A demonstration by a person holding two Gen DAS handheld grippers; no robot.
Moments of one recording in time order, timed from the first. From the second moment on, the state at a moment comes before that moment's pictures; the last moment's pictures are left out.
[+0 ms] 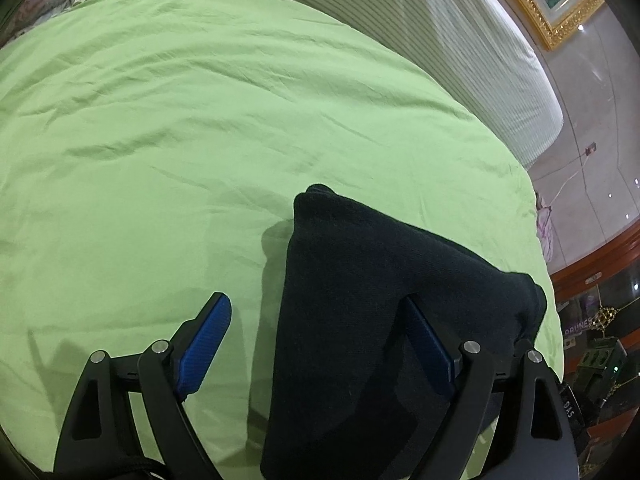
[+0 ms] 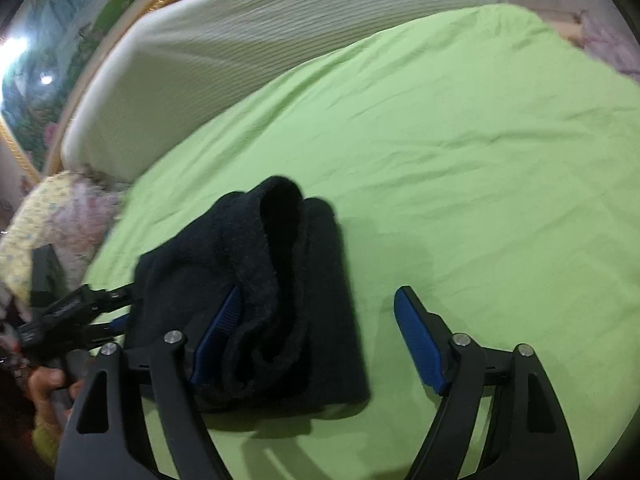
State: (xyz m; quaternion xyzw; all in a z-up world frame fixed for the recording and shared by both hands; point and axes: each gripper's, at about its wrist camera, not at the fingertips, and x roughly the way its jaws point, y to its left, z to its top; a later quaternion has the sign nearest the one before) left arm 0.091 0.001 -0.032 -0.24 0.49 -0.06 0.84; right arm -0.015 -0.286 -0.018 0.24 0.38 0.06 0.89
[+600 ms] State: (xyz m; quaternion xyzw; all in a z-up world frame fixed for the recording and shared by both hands) left arm 0.076 -0.006 -0.043 -0.23 0.49 -0.10 0.83; right arm -0.013 -0.289 -0.027 0.29 0.38 0.12 0.87
